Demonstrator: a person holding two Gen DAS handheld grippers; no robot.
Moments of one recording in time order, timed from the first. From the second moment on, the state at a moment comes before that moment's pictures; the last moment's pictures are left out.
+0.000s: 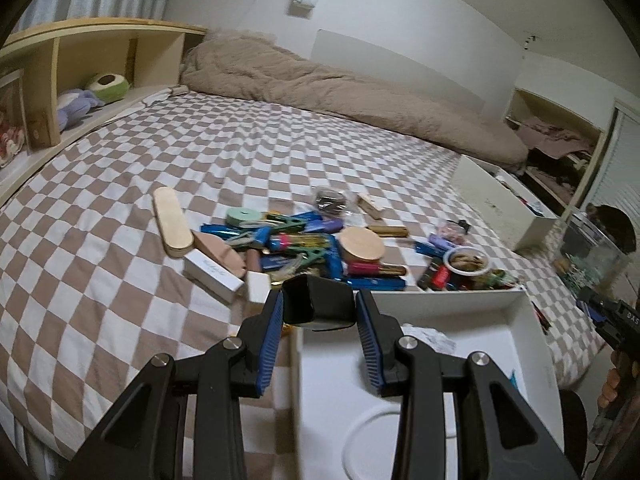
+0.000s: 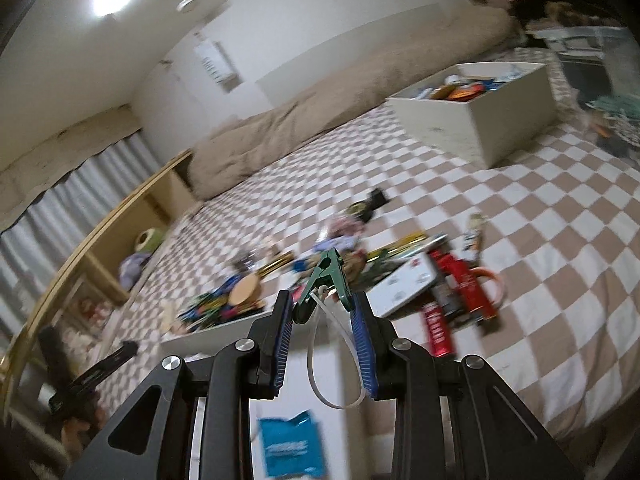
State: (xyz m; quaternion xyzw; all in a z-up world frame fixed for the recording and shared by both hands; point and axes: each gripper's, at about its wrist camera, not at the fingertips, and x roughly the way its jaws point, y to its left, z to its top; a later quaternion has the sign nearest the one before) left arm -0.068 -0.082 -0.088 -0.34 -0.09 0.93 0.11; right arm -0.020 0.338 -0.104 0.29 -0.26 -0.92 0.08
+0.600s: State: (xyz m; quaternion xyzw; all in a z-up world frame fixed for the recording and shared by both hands) left arm -0.029 -0.030 -0.119 -0.39 -0.04 0.90 0.17; right arm -0.028 0.217 -0.145 0.41 -0.20 -0.86 0.20
